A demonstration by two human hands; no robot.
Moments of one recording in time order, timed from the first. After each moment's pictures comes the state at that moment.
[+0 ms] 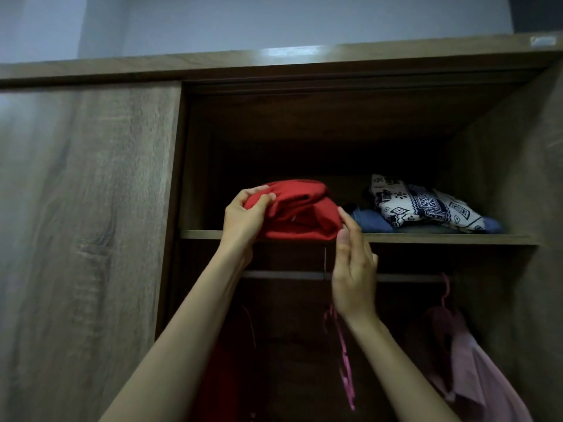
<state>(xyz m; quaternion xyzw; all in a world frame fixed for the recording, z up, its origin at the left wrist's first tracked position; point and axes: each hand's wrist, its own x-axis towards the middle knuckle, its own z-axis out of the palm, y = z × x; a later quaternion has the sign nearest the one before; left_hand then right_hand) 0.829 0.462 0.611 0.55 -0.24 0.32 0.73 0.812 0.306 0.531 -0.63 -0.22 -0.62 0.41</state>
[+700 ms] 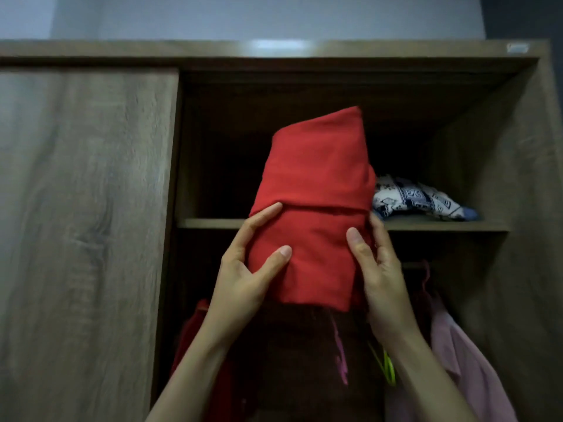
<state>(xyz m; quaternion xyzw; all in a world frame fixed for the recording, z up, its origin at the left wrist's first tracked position) 0.748 0.479 0.511 0.55 -0.45 0.35 0.60 0.729 0.308 0.511 -0.57 -0.30 -0.44 0.63</state>
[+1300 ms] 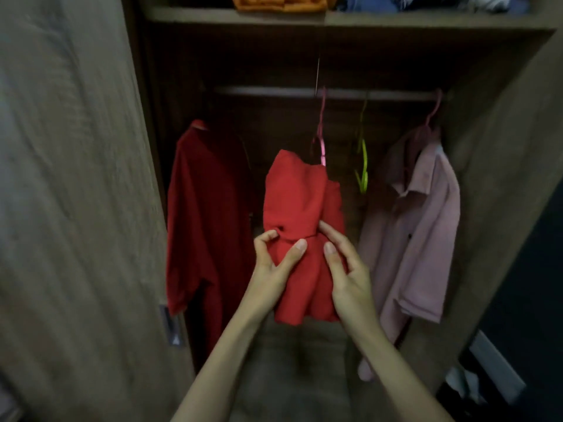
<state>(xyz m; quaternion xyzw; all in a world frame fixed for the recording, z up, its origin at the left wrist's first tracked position) 0.682 0.411 0.281 0.67 -0.13 0.07 0.73 0.660 0.289 0.279 -0.67 -0.17 -0.28 0.67</state>
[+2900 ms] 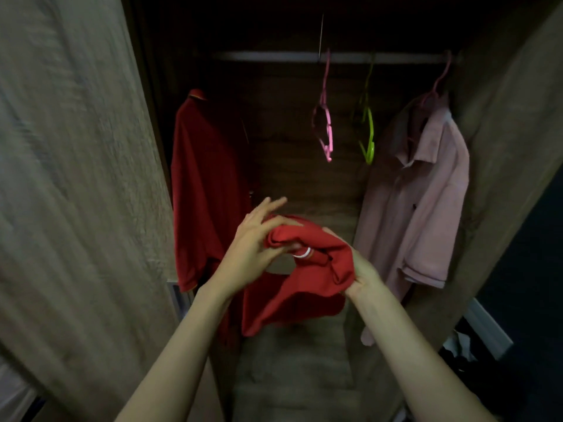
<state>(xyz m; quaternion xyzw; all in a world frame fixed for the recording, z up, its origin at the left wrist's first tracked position) 0.725 0.475 0.262 0.82 -0.36 0.20 0.41 0.710 0.287 0.235 -0.41 0.07 0.01 0.91</state>
